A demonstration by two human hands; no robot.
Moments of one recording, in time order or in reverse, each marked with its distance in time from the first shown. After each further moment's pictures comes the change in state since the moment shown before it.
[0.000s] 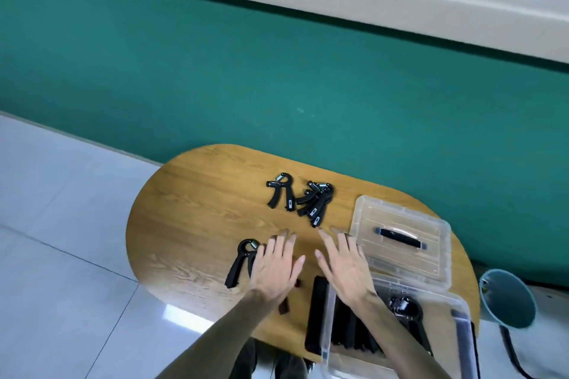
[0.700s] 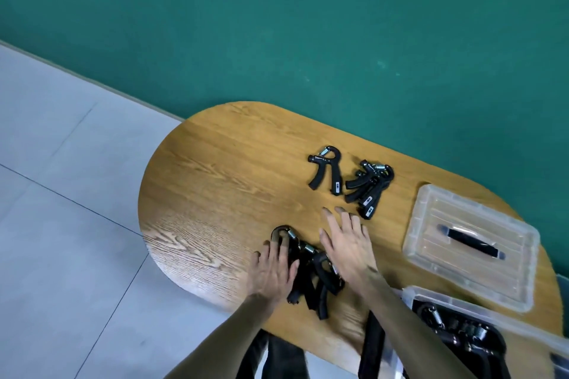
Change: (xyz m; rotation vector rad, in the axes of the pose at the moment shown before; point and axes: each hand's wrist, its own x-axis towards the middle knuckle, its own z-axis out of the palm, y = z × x) left_hand 0.018 -0.127 0.123 -0.041 -0.342 -0.186; right_hand 0.109 -0.075 0.129 -0.046 -0.168 -0.029
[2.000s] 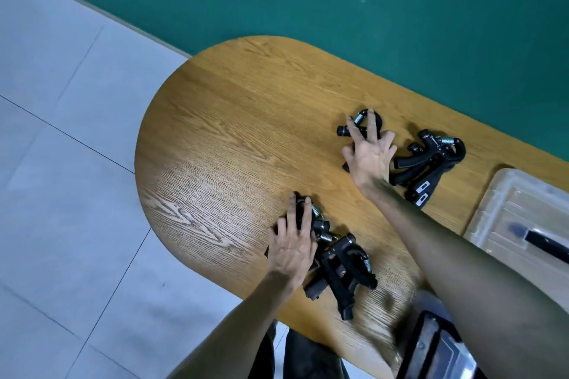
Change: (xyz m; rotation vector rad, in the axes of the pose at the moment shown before) left_hand 0.063 -0.006 0.047 -0.169 0.172 -0.061; right_hand 0.183 0.009 0.069 0.224 0.027 0.115
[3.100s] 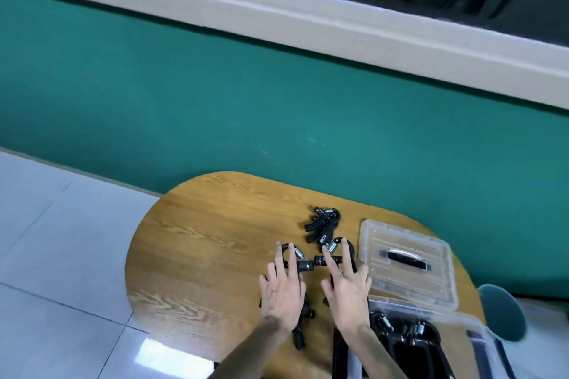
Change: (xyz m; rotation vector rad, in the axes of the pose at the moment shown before) left_hand -0.113 0.104 -0.173 0.025 0.138 0.142; right_hand -0.286 -0.020 -0.173 -0.097 0.289 0.183
